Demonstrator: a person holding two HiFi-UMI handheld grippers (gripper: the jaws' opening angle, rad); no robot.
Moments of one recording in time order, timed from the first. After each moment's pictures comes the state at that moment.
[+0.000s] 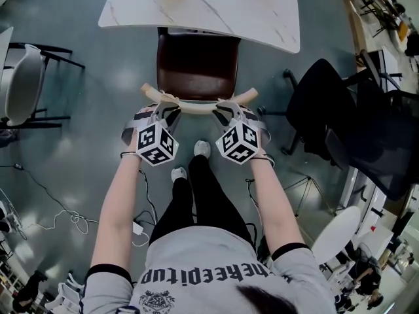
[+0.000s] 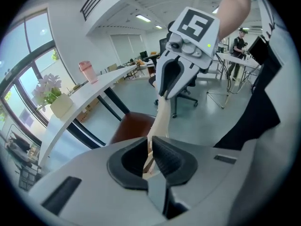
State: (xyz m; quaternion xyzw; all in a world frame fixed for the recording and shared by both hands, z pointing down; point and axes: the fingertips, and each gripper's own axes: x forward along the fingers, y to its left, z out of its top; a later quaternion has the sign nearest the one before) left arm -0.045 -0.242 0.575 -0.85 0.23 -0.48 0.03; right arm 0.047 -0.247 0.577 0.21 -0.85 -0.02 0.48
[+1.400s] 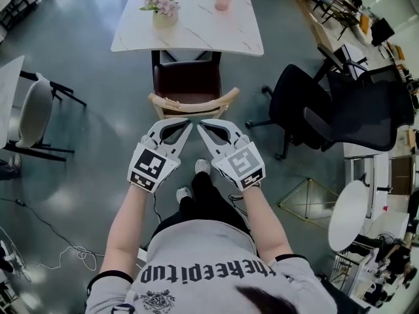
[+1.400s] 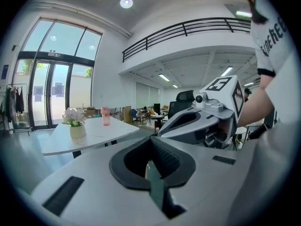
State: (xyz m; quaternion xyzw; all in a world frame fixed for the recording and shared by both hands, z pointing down) left arm -0.031 -0.129 0.352 -0.94 0.30 -0.13 -0.03; right arm -0.017 -0.122 0.357 0.36 -0.91 0.04 0.17
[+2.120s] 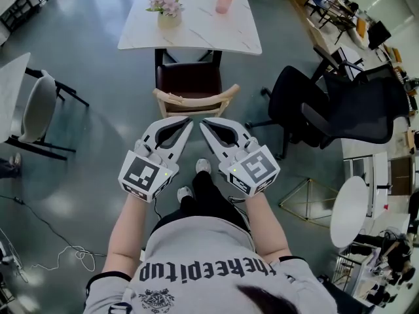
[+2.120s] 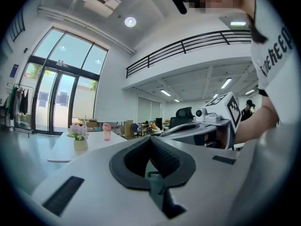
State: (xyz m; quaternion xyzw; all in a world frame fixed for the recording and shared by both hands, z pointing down) left arm -0.051 -0.071 0.276 -0.95 0.32 -0.04 -0.01; right arm -0.030 -0.067 0.284 0.37 -0.93 0.04 0.06
